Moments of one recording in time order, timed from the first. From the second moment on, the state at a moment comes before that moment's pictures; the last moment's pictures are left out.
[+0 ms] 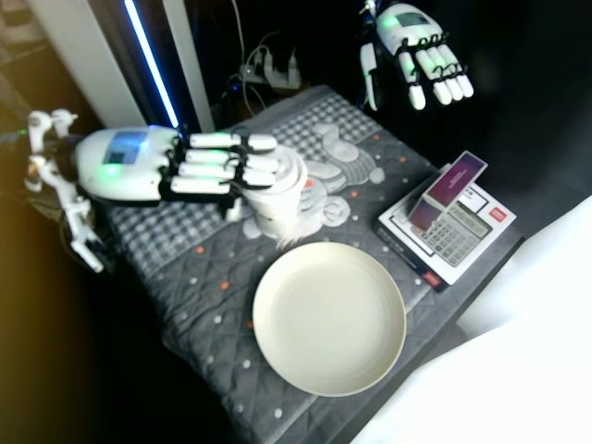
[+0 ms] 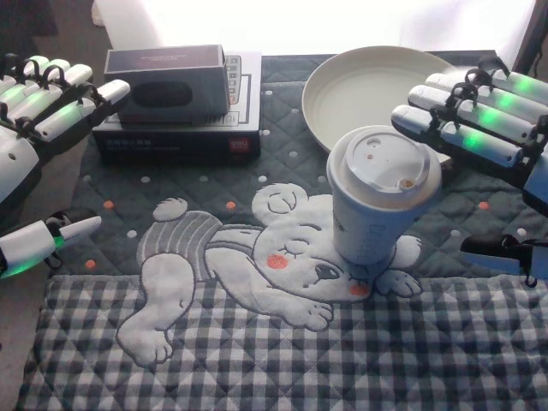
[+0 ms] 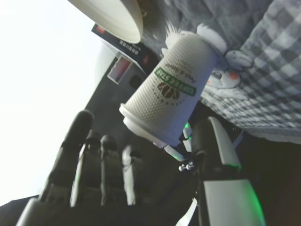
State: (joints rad) left arm 0.79 -0.78 0.86 -0.34 -1.17 1.50; right arm -0.52 -0.85 0.96 -0.11 1.09 -1.03
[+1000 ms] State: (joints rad) left arm 0.79 -0.78 0.87 -0.34 -1.15 1.50; right arm -0.40 -0.97 1.04 -0.16 0.93 -1.02
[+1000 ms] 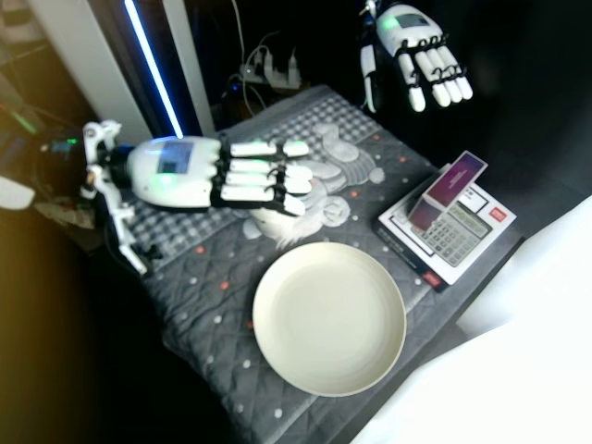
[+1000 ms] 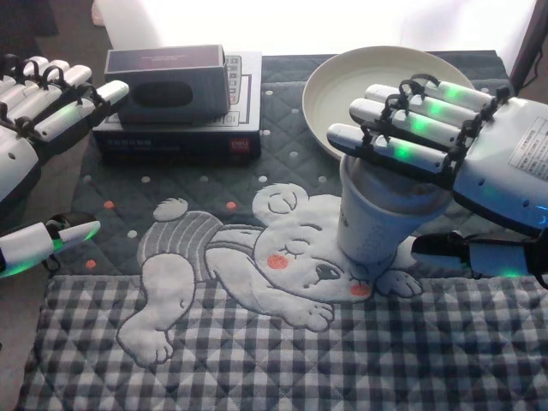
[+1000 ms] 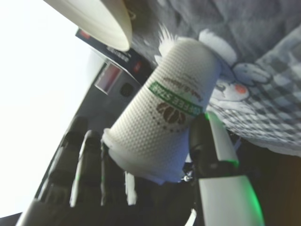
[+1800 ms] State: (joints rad) left arm 0.79 -0.79 0.88 -0.36 -1.15 1.50; right arm -0.36 -1.00 1.05 -0.18 0.94 -1.01
